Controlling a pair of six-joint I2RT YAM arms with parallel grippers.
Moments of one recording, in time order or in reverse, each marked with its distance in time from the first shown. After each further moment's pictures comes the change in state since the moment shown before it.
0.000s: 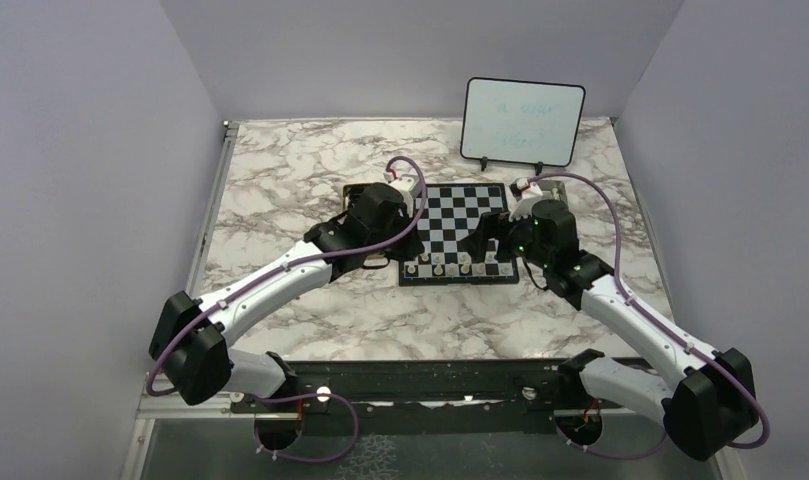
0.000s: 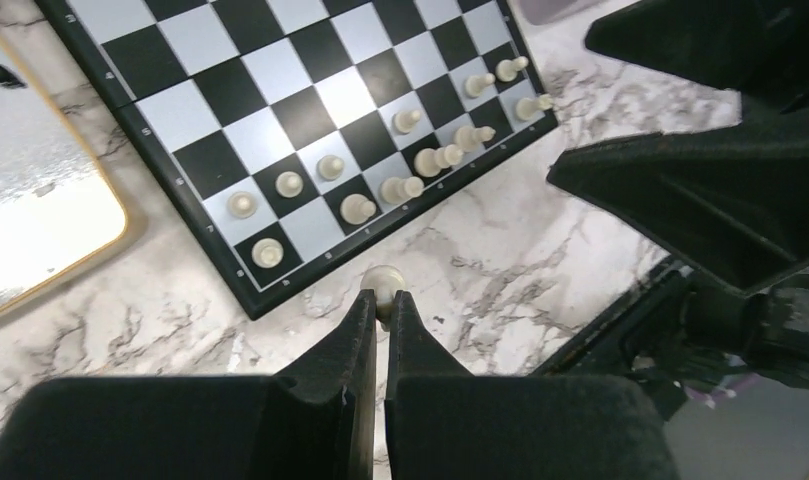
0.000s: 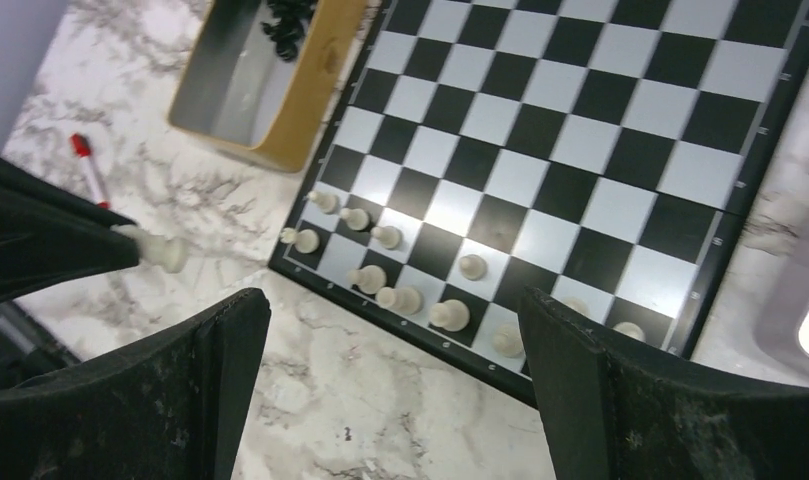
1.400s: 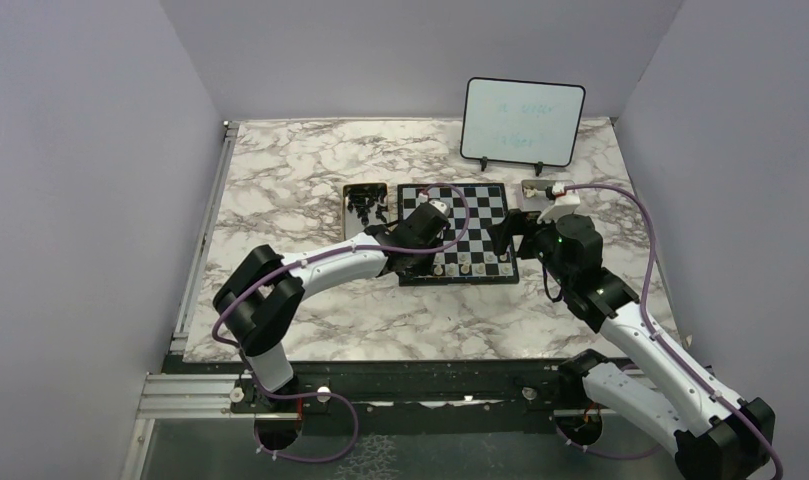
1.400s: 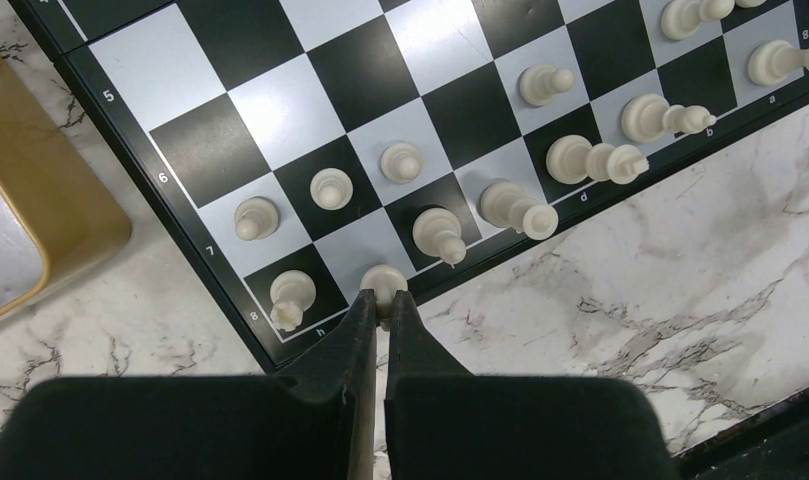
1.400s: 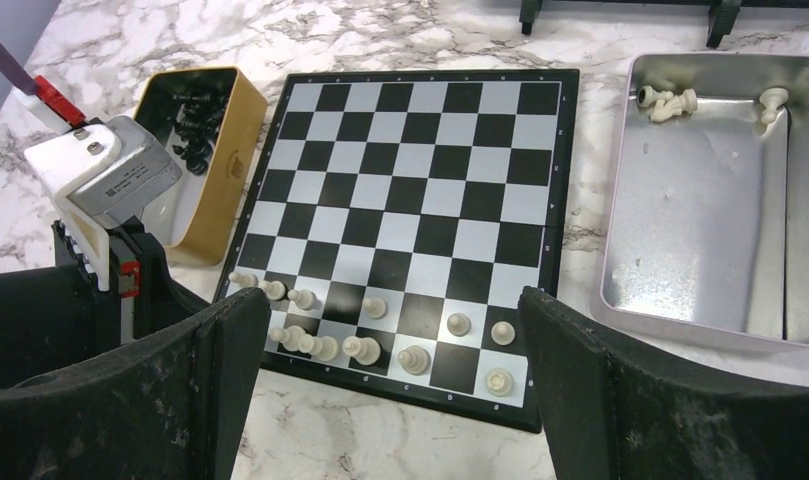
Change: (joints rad) left arm -0.114 0.357 0.083 -0.014 -0.247 0.031; right arm 0.000 -0.222 -0.047 -0.044 0.352 -0.007
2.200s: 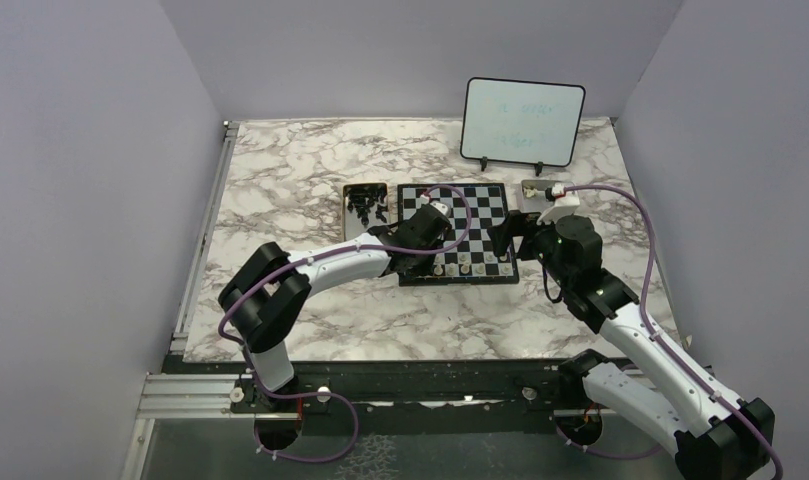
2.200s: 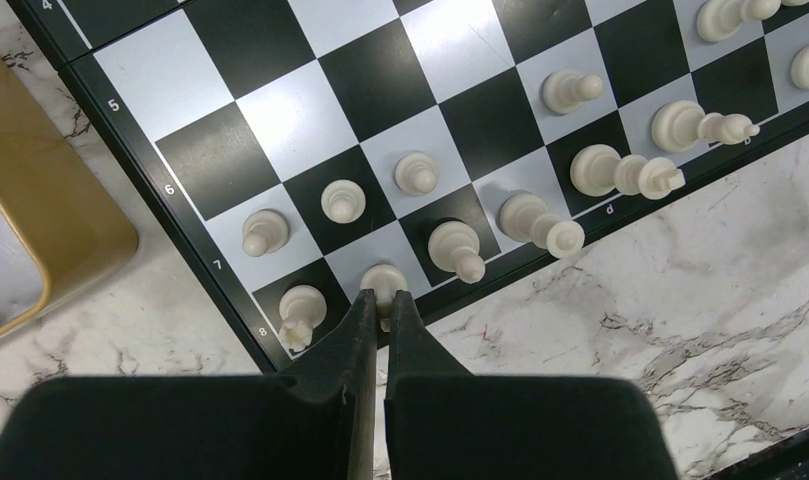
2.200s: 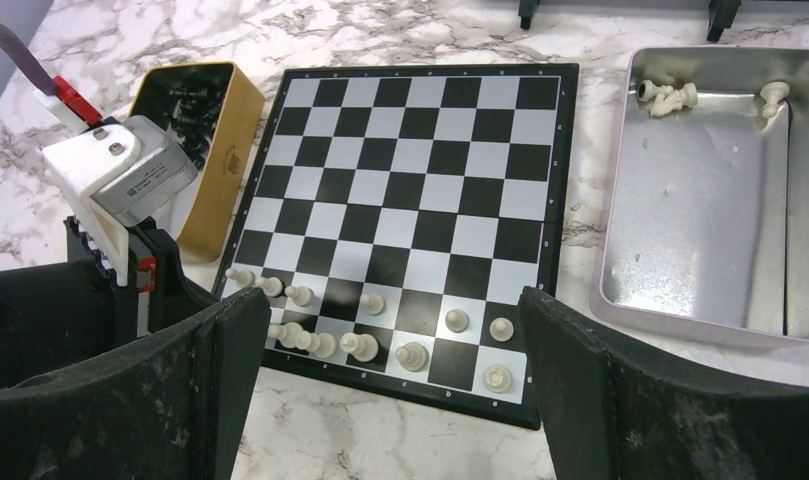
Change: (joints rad) left arm 0.000 0.031 0.000 0.016 -0.024 0.017; right arm 0.000 -0.003 -0.009 0.000 0.000 0.000
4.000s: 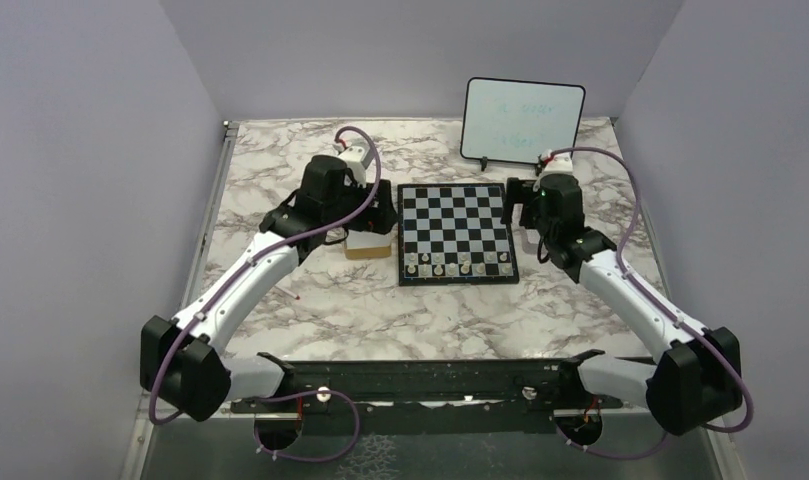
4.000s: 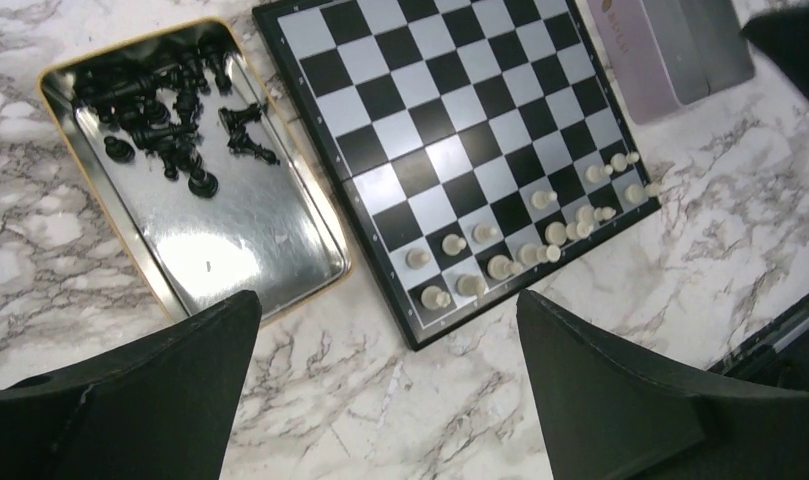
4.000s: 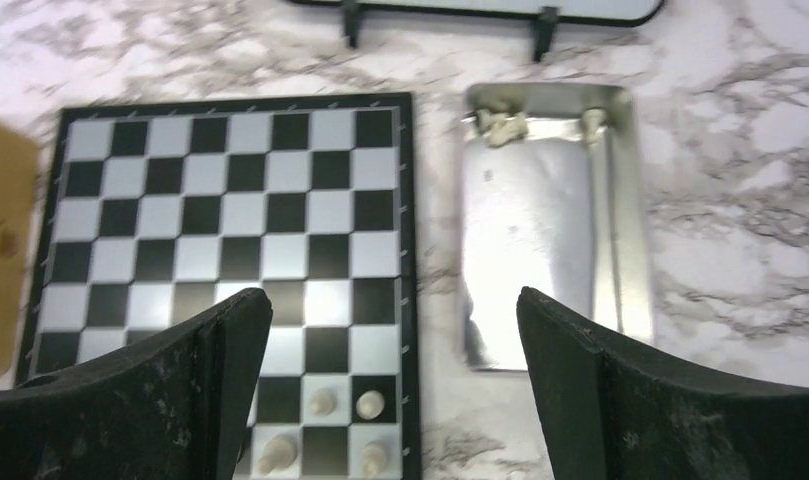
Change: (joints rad) left arm 0.397 -0.415 -0.003 -0.051 0.309 0.153; right arm -0.085 0.325 0.179 -0.004 0.154 -0.121
